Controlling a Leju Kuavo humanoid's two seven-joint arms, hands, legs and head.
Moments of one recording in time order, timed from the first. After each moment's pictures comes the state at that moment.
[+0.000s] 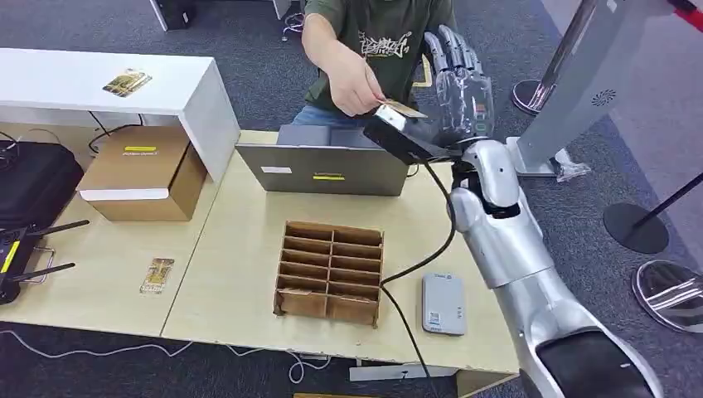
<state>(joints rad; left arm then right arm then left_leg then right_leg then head) -0.07 -0.17 0.32 -0.20 -0.72 0.16 0.22 -0.82 0.01 0.32 -1.07 1.01 -0.25 -0.06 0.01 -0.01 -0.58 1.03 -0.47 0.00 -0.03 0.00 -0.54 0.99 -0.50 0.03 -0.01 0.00</state>
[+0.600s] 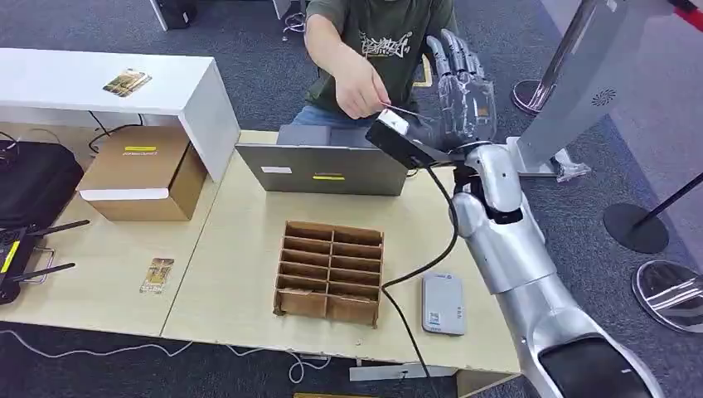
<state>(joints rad) -0.06 -0.17 0.33 -0.20 -0.72 0.16 0.22 -0.79 0.00 0.32 -1.11 0.99 -0.24 -0.05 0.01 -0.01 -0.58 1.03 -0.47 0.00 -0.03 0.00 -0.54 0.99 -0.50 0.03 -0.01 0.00</state>
